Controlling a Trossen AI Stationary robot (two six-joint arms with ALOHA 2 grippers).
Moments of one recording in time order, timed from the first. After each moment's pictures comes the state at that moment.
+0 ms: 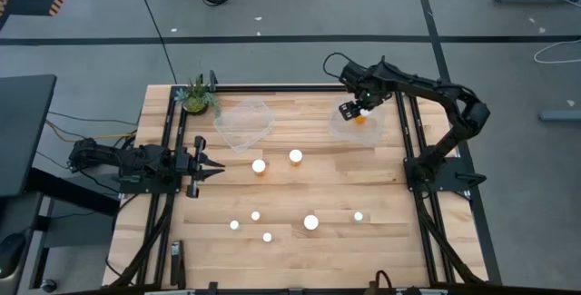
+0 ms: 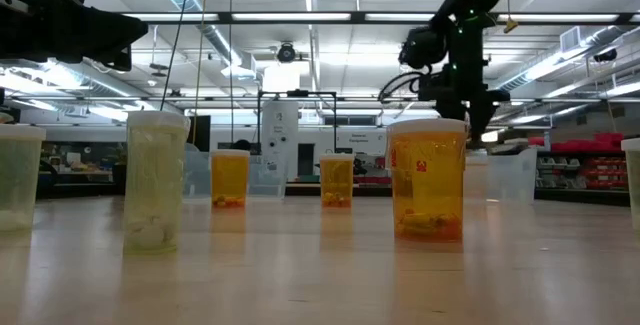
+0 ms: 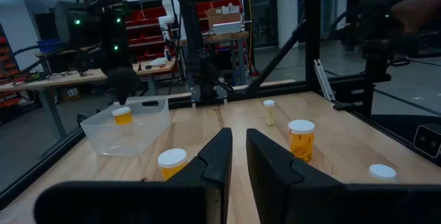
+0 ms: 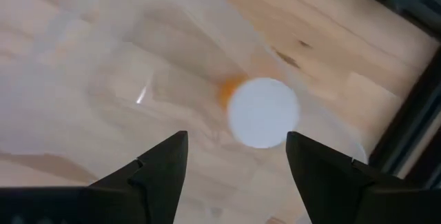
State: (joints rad) left arm -0.21 0.01 0.01 0.07 -0.17 0.12; right arm -0.68 1.58 1.23 -1.08 0.13 0.43
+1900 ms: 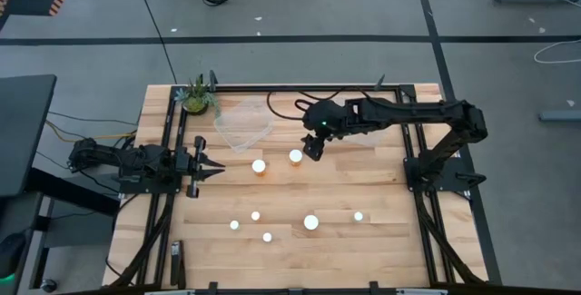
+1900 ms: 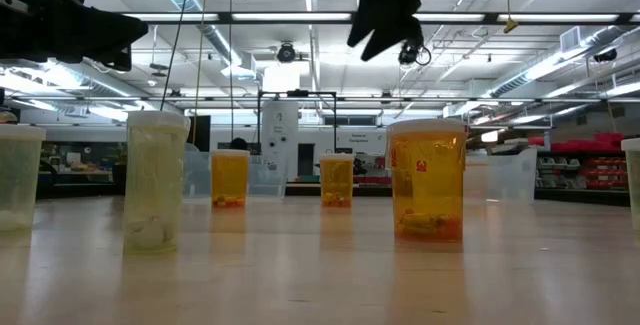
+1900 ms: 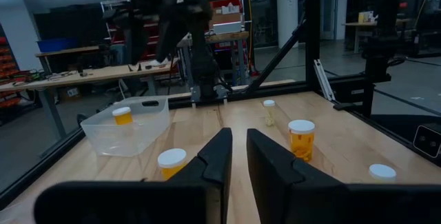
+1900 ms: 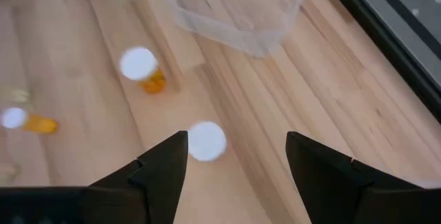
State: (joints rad) left arm -0.21 0.01 0.01 0.07 -0.17 0.12; right arm -0.08 1.58 1.46 -0.77 0.19 0.33
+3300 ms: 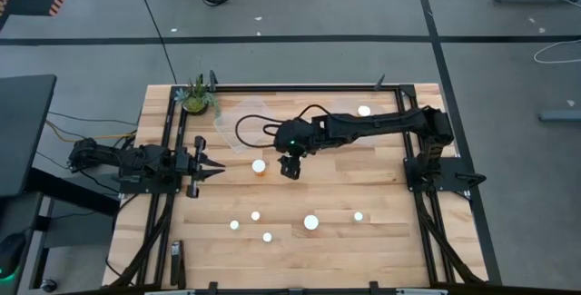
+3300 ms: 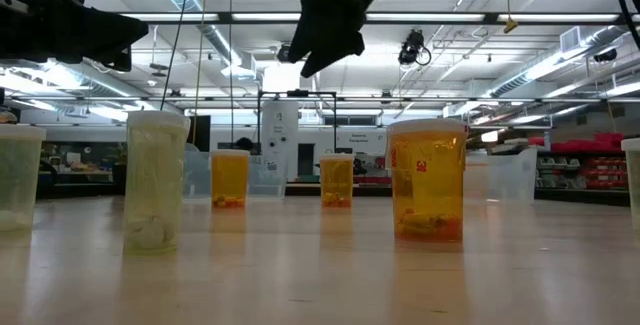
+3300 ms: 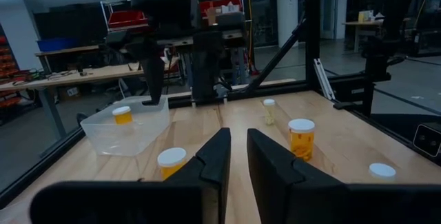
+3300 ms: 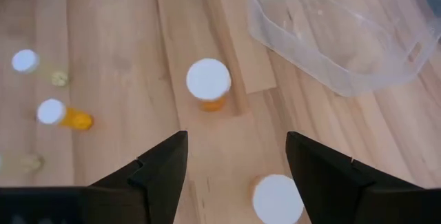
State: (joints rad) left arm -0.21 0.01 0.01 0.07 -0.17 0.12; right arm 0.00 1.87 1.65 -0.70 0.11 0.20
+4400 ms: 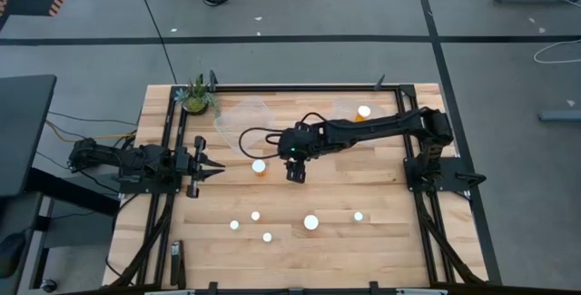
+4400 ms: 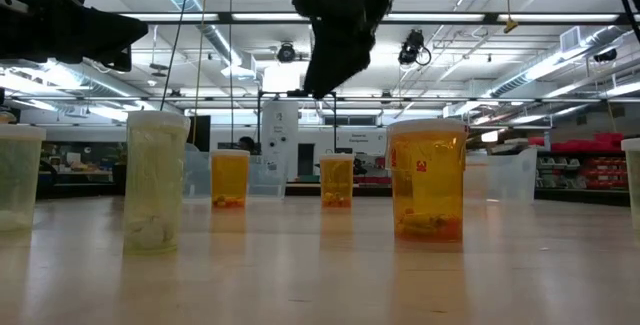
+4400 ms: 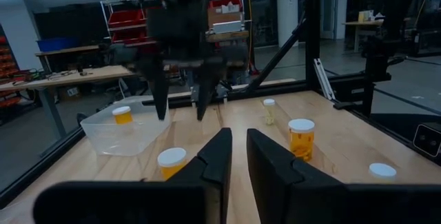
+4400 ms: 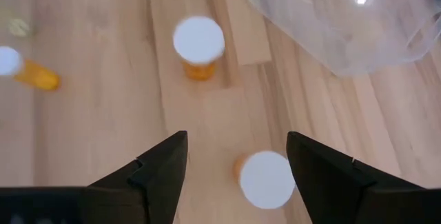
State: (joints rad) left arm -0.21 0.01 0.01 0.07 -0.17 0.12; right arm 0.00 1.87 1.56 -0.69 0.16 0.13
